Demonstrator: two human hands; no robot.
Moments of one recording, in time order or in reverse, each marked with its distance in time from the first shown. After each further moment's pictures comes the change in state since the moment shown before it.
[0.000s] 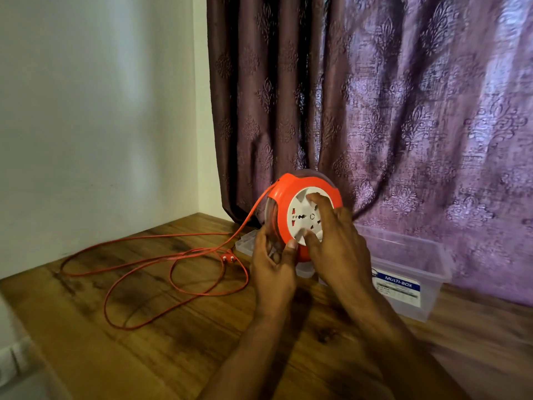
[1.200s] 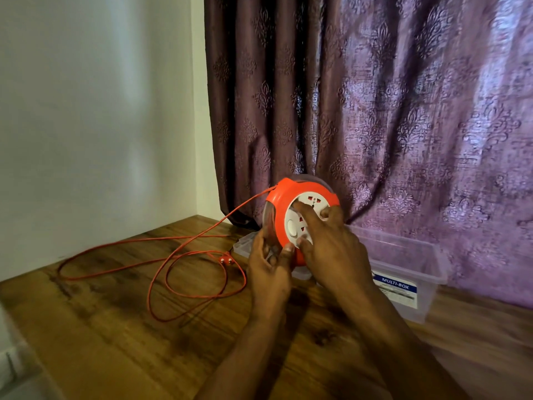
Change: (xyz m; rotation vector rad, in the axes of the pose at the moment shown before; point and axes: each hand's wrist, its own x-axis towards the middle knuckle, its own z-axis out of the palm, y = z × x) left_hand 0.005 -0.006 -0.002 0.021 0.005 -0.048; right_hand 0.005 -0.001 -0.002 -0.144 -0.092 -0.049
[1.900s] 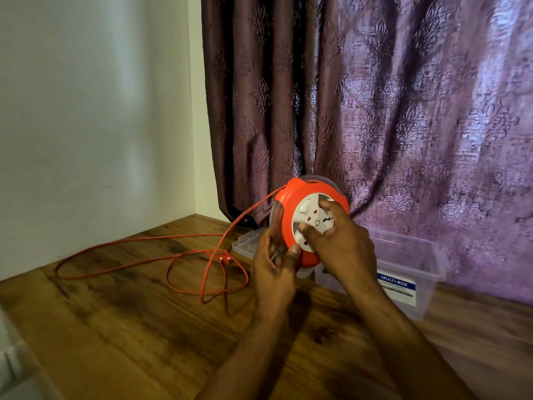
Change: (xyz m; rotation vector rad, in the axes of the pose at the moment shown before) left_hand -0.009 0.004 0.002 0.041 -0.079 0.010; right_hand 0.006 0.017 0.005 0.386 0.049 0.330
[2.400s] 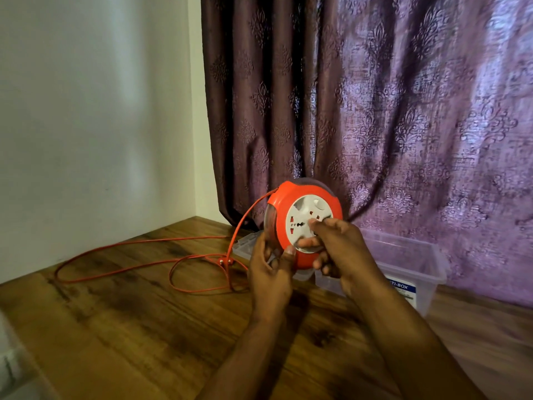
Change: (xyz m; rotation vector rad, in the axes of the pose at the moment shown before) left_hand 0.004 0.002 0.000 -0.079 0.063 -0.085; right_hand 0.000 -0.009 -0.006 0.793 -0.255 0.372
